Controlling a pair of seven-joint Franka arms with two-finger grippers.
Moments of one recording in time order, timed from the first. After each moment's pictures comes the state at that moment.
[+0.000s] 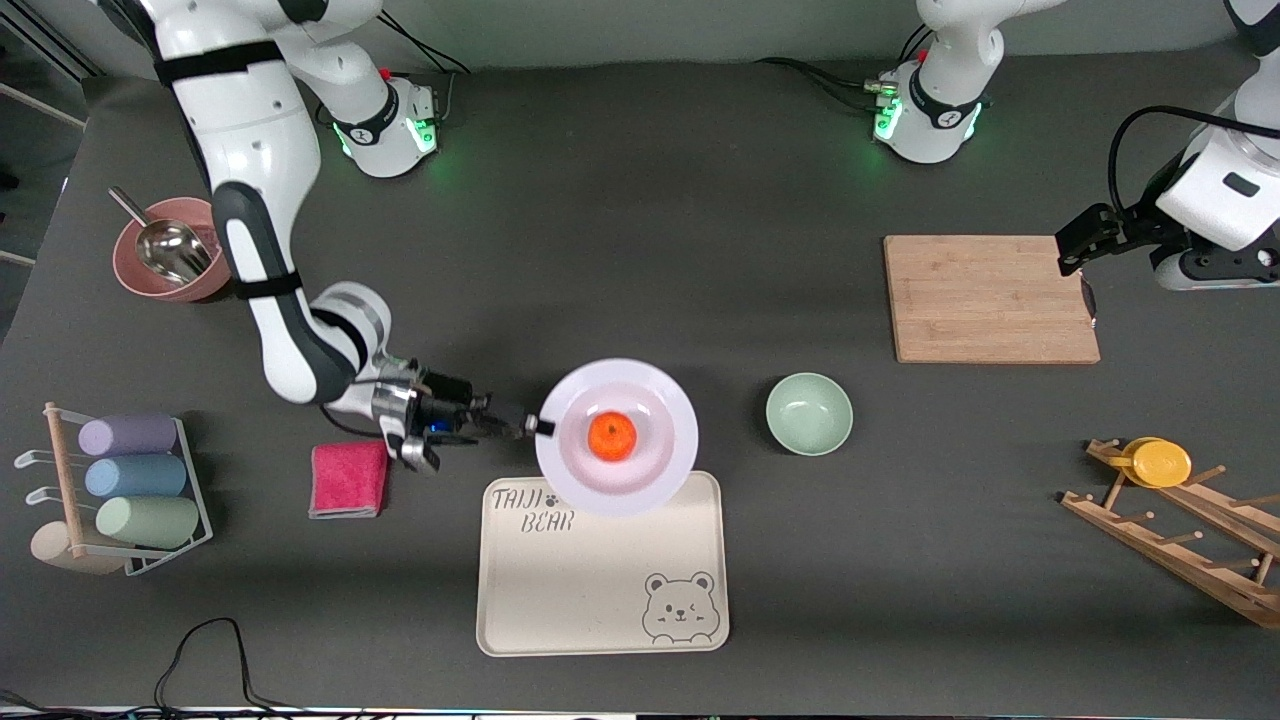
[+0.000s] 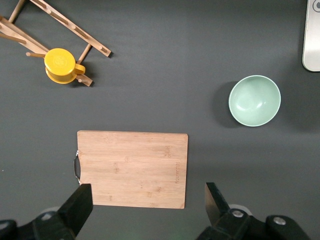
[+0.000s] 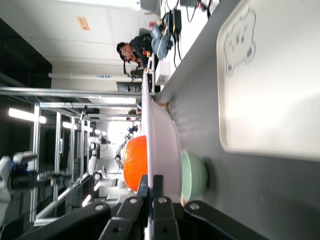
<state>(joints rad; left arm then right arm) 0.27 -0.12 -0.33 -1.77 -0.01 1.64 -0.08 0.38 0.66 -0.16 -1.82 1.92 1.95 -0.93</state>
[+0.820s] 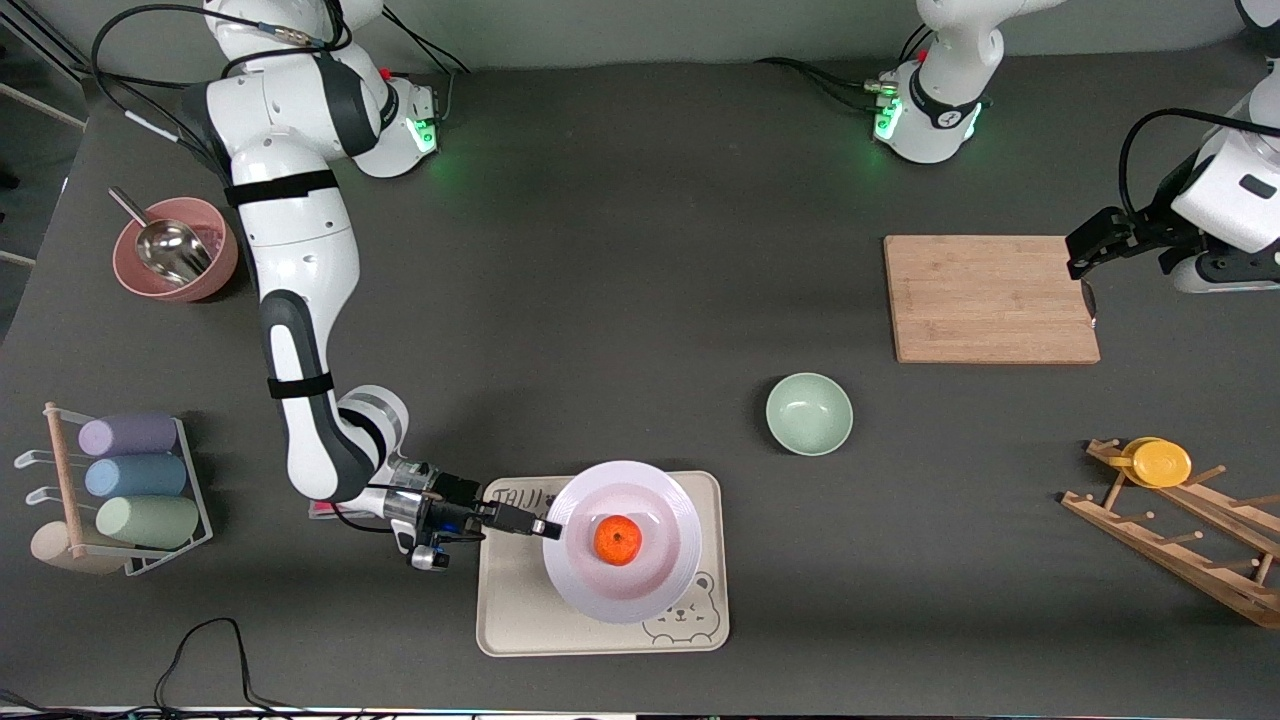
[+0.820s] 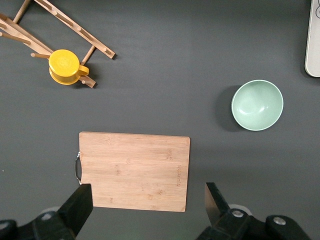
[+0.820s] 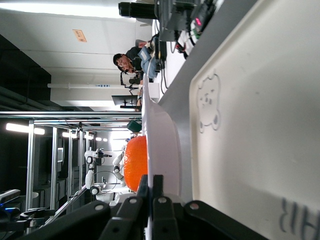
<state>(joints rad) 0.27 -0.12 -0.32 -1.77 -0.01 1.66 -0.08 0.34 1.05 -0.19 -1.31 1.92 1.95 -0.79</state>
